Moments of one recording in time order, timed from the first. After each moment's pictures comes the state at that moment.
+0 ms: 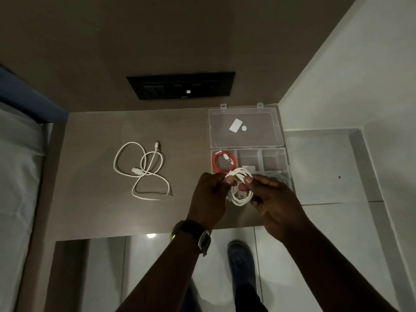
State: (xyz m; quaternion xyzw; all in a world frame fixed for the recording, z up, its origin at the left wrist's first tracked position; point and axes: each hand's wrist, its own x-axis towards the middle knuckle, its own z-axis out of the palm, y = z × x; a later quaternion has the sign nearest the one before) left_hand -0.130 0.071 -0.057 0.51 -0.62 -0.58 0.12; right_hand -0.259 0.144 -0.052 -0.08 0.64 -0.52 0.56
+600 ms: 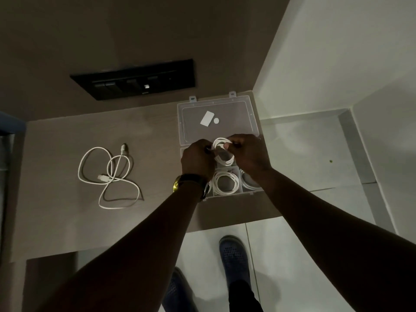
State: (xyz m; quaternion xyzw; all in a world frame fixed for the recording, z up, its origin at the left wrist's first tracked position) left_hand -0.227 0.023 -0.130 0.58 -0.70 -0.41 0.10; right_hand -0.349 0.082 -0.132 -0.41 0.81 -0.30 0.28
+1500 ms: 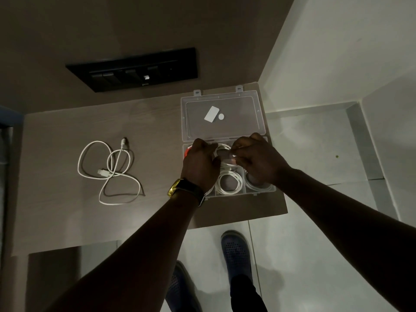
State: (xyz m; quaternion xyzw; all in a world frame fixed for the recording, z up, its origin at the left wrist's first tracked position) left_hand -0.206 0.035 -0.156 0.47 -0.84 -0.28 0.09; right_hand -0.376 0.111 -0.146 -0.69 0.68 -0.08 0.21
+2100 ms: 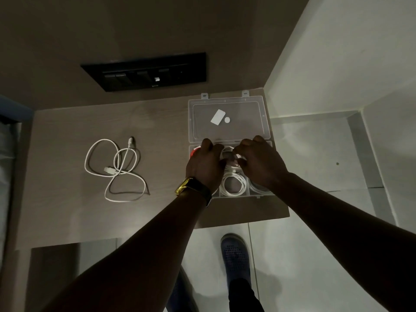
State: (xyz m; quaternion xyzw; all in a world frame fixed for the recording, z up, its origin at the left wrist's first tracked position) left_hand -0.207 0.038 -0.142 0.46 -0.84 -0.26 0.06; right_hand -0.356 0.103 -0.132 -0.65 0.74 -0.05 0.17
